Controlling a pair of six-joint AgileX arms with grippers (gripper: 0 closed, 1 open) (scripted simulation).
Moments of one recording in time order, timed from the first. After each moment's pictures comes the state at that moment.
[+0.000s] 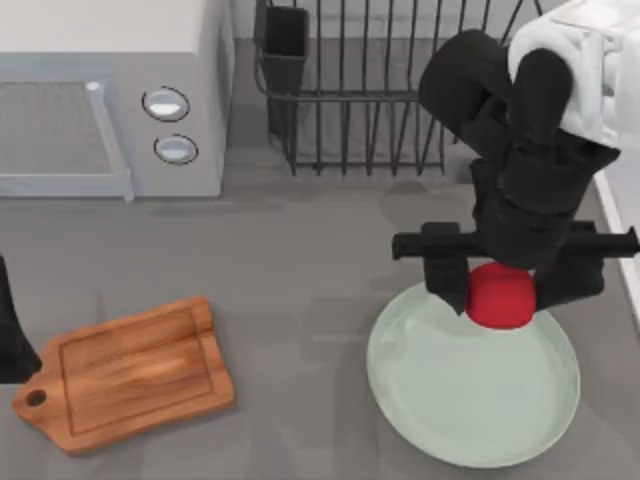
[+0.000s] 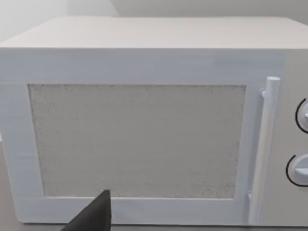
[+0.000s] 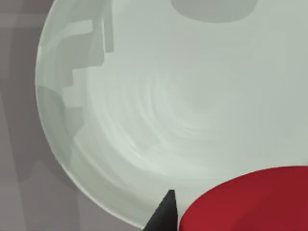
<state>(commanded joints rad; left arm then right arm) 0.00 0.00 0.00 0.00 0.00 0.00 0.62 1.79 1.44 -1.22 0.00 0.64</state>
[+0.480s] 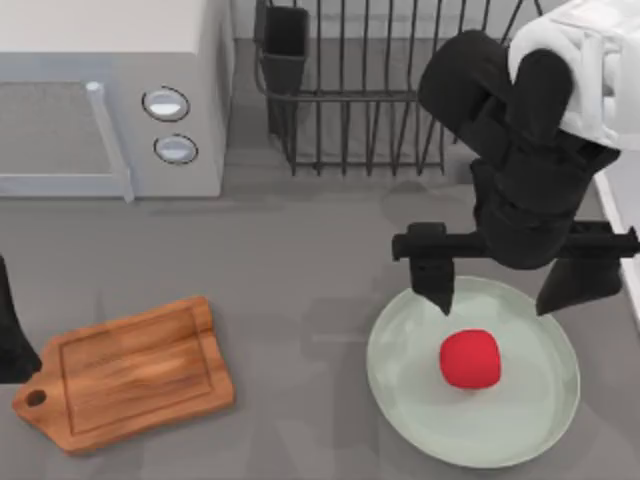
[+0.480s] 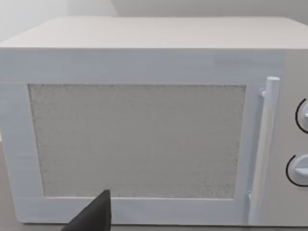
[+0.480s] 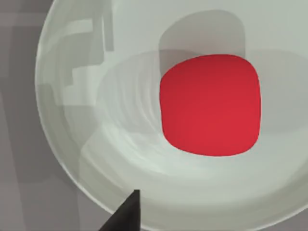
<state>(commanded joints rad) 0.00 0.00 0.00 0.00 0.00 0.00 0.62 1.79 1.44 -1.22 0.00 0.64</state>
